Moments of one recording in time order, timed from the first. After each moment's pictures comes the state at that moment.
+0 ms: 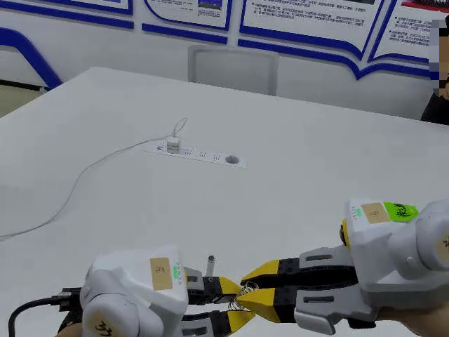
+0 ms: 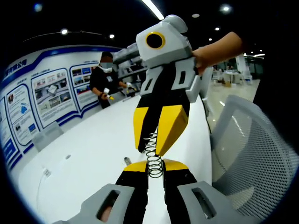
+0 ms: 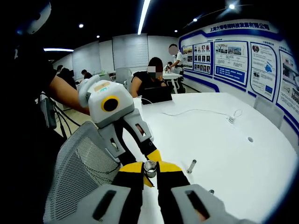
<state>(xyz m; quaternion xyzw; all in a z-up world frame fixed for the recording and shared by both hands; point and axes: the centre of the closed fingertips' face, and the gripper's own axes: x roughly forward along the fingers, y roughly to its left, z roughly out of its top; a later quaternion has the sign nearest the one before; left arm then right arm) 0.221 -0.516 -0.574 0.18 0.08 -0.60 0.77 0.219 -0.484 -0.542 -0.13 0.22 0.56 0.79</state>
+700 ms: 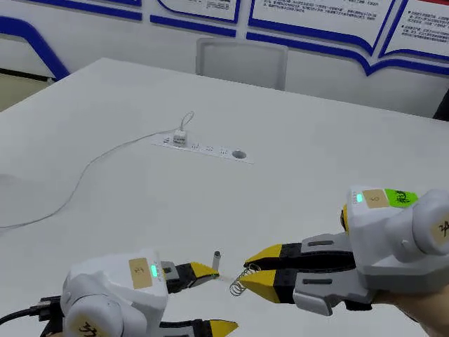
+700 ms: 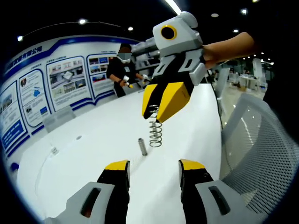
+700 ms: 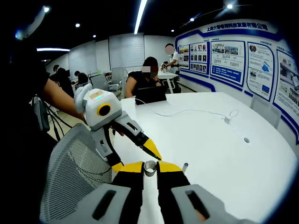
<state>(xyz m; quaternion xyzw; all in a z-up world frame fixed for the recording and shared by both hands) 0.242 -0.476 -0.595 0.16 0.12 -0.54 0.82 0.245 -0.485 -0.542 -0.14 0.22 0.54 0.80</state>
